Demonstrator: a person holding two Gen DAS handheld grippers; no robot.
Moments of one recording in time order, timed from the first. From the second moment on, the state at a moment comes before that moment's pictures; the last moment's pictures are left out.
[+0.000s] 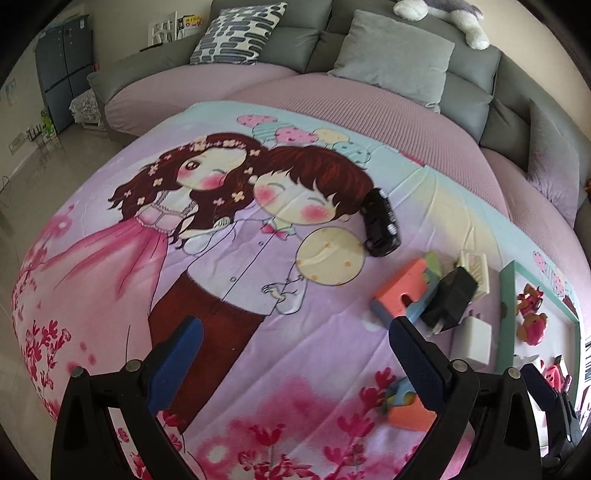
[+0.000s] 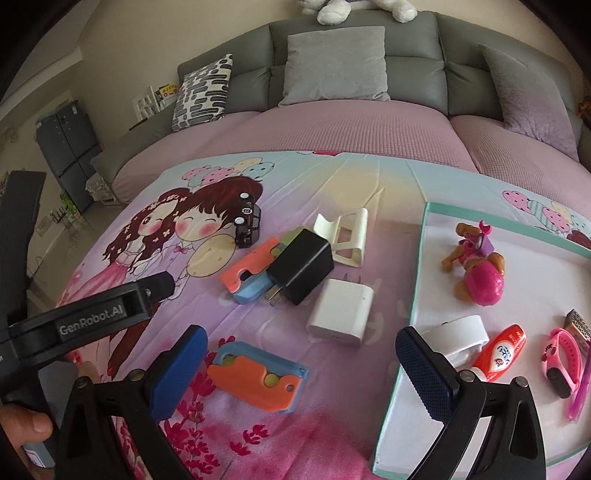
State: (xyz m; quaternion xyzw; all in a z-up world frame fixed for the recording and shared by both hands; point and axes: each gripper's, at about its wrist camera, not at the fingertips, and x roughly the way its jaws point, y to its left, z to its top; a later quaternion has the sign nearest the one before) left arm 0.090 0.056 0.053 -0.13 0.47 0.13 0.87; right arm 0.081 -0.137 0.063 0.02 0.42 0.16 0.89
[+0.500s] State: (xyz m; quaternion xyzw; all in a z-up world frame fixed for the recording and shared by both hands) left arm 0.087 0.087 0.025 -0.17 0.49 0.14 0.84; right arm 0.073 -0.091 0.027 -0.03 0.47 0.17 0.86
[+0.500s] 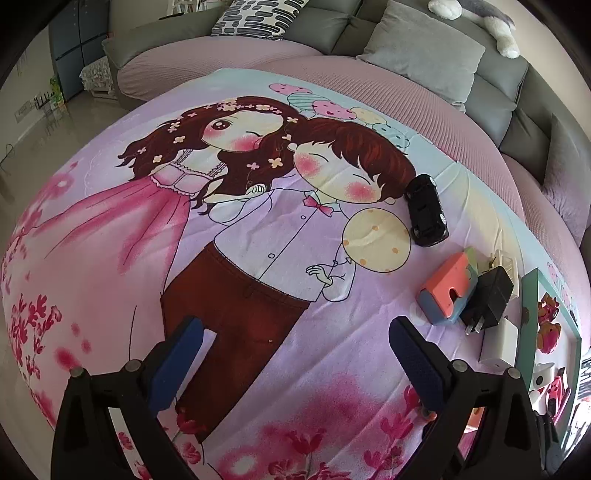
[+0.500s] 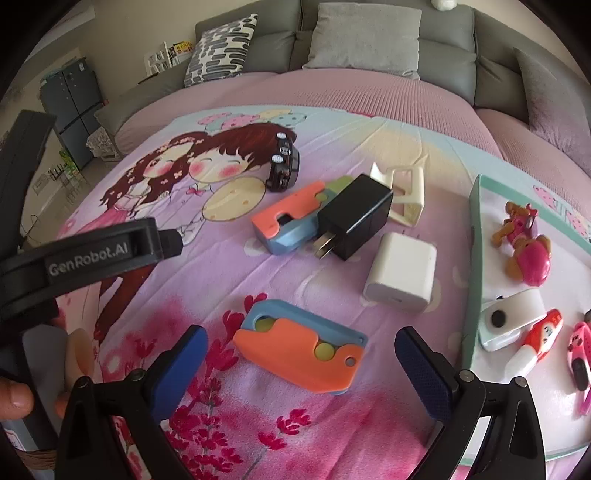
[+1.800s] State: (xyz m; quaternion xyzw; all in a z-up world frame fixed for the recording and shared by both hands) left arm 0.093 0.083 0.017 -0.19 0.49 0.11 0.84; right arm 0.075 -0.106 0.031 -0.01 0.47 0.14 0.87
